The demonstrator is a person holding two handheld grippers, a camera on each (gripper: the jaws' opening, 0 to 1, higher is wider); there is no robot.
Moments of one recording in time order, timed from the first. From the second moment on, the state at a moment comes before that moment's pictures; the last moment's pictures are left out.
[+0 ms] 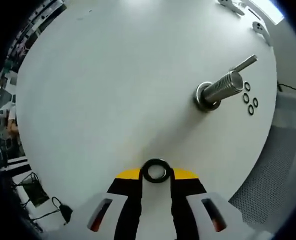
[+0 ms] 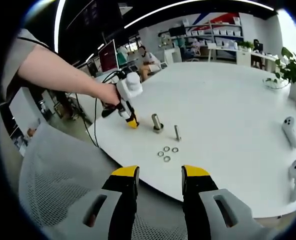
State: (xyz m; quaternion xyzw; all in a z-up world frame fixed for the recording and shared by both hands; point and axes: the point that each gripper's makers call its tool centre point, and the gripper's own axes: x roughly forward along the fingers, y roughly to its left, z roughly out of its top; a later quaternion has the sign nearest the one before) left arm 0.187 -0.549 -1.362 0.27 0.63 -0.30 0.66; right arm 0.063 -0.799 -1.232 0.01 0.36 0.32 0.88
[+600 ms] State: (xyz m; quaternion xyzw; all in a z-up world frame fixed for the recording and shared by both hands) left arm 0.204 -0.601 -1.313 0.32 0.56 -0.38 0.67; right arm 0.064 -0.800 -1.231 0.01 0.36 0.32 0.88
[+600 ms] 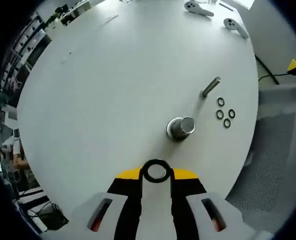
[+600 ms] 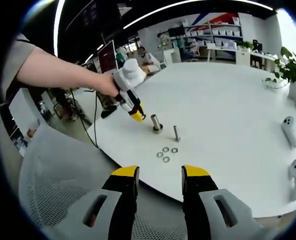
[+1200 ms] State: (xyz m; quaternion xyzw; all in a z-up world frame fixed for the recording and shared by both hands) left arm 0.208 -0.649 -1.278 0.34 0.51 -0.43 0.66; right arm 0.064 -0.799 -1.229 0.02 0.35 0.32 0.88
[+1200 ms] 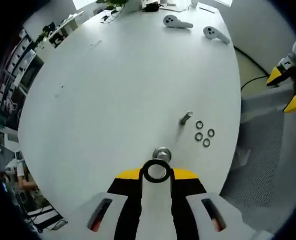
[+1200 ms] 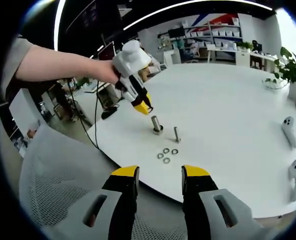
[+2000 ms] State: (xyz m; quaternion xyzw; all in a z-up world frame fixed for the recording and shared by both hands) left arm 0.210 -0.657 -1.313 0.40 0.52 -0.44 0.61; right arm 0.066 -0.799 -1.227 0.02 0.35 0.32 0.88
